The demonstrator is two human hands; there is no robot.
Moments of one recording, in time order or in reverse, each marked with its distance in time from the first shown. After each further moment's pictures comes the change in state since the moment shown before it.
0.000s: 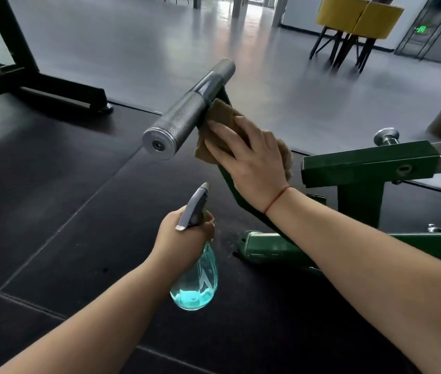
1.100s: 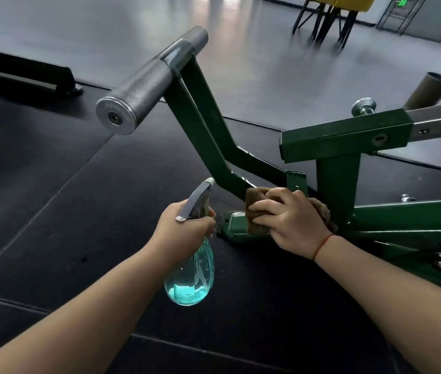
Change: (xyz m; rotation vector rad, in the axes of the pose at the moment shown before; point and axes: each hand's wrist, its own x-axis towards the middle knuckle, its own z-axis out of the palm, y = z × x) left_hand -0.011 0.003 0.032 0.083 -0.166 -0.078; right_hand -0.174 0.033 -0.054 0.340 -0.588 0.033
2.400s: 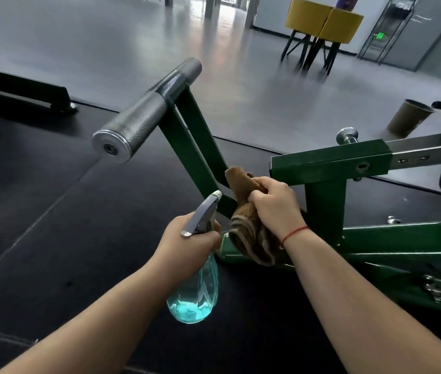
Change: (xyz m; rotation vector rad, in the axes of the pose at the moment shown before) left_hand -0.002 0.025 0.005 0.000 -0.060 0.098; right_hand 0.090 -0.022 -0.064 0.735 0.018 0.980
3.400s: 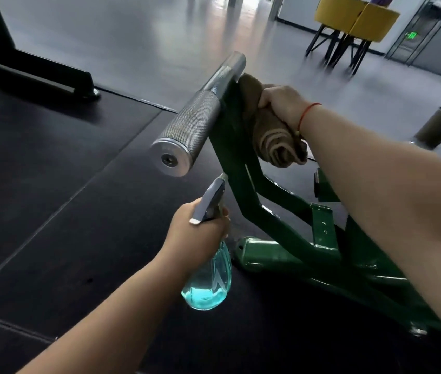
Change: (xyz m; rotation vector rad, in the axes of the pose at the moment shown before) left_hand 0.038 -0.012 -0.045 -0.156 0.130 -0.031; right_hand 0.168 -0.127 0.003 0.042 -0.240 -0.172
